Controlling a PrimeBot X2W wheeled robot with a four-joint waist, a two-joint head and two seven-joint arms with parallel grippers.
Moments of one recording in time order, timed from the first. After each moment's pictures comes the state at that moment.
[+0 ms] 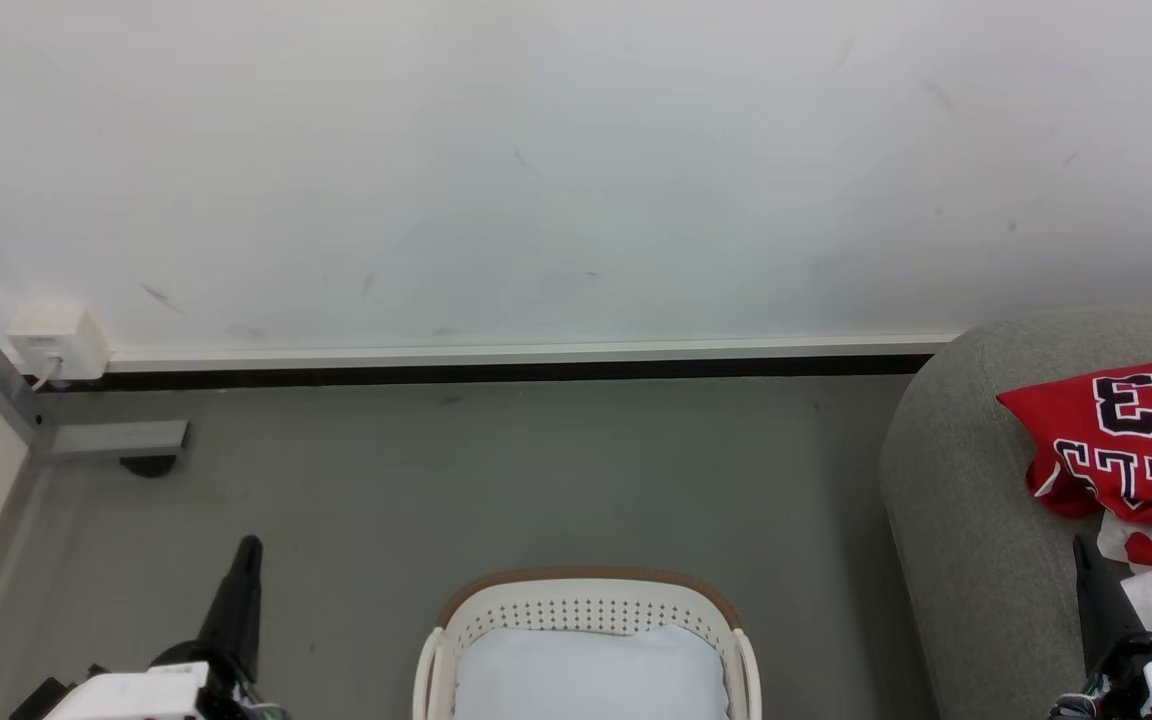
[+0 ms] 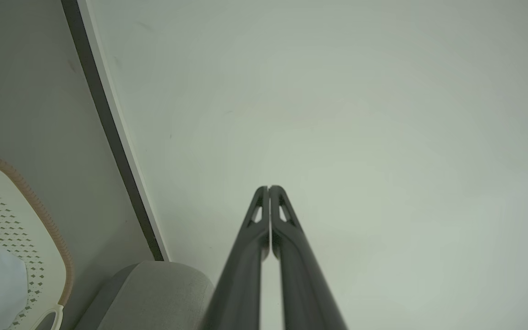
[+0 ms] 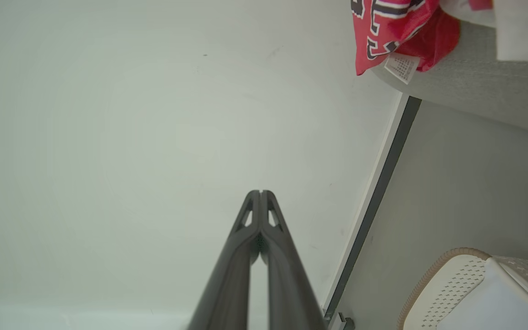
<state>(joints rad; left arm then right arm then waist) -0.11 0.05 0.11 0.25 -1.61 -0.13 0.11 -0.10 -0.05 -0.11 0.25 1.62 0.13 0.11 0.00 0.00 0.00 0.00</state>
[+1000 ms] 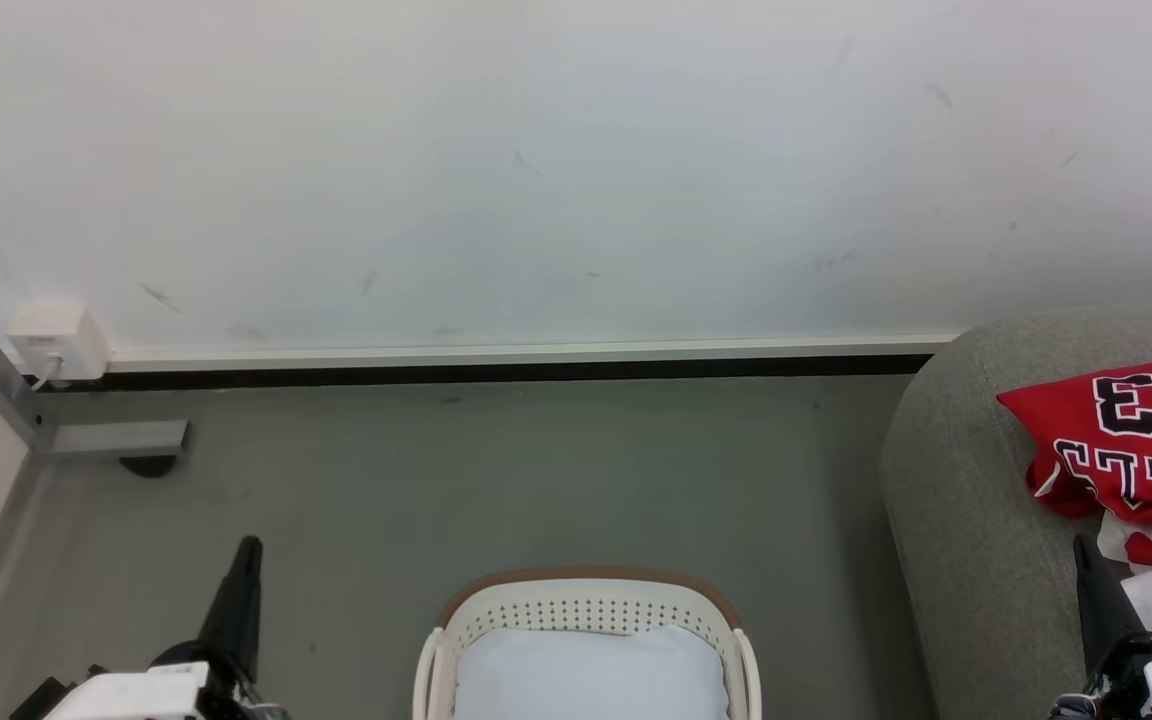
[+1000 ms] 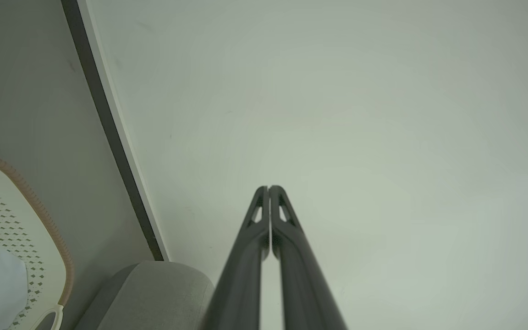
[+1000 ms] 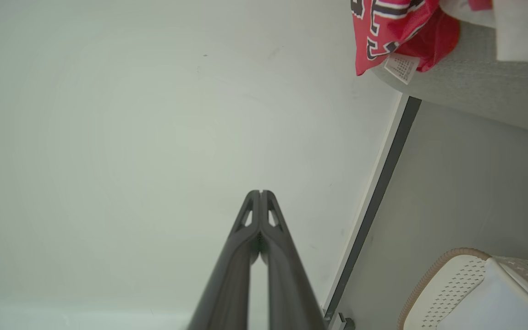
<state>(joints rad) -0.11 0.05 0.11 0.25 -1.61 -0.13 0.11 -0.10 -0.05 -0.11 0.25 1.62 0.13 0.11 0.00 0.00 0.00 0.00</state>
